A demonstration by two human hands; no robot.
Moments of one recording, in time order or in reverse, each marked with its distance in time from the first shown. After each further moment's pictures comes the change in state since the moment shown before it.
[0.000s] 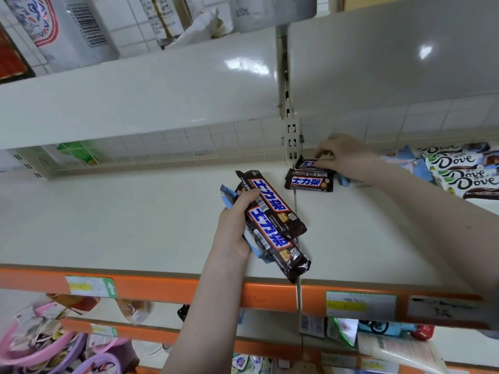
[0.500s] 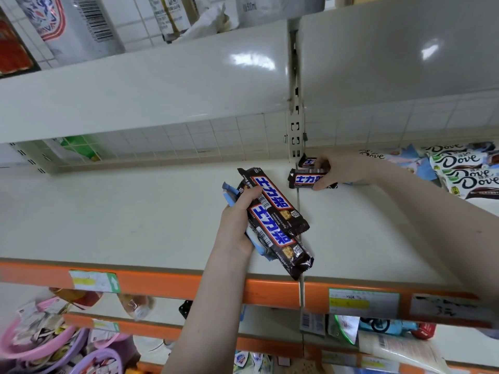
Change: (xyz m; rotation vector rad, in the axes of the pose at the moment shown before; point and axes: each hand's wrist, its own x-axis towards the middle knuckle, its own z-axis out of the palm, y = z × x) left_hand -0.001 -0.001 -0.002 -0.003 -0.009 0.007; right_hand -0.013 -0.021 0.000 0.086 -0.284 0.038
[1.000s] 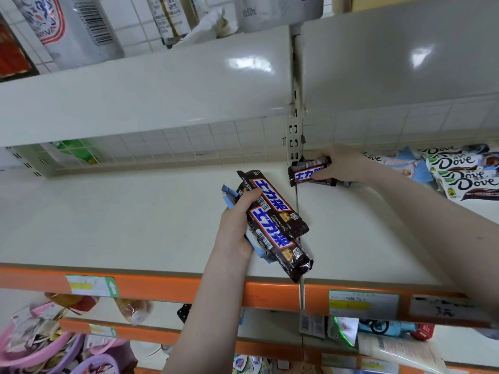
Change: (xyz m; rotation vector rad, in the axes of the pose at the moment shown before) left_hand 0.001 0.001 0.001 0.001 -0.015 -0.001; right_hand 0.006 0.002 0.000 0.107 0.127 0.098
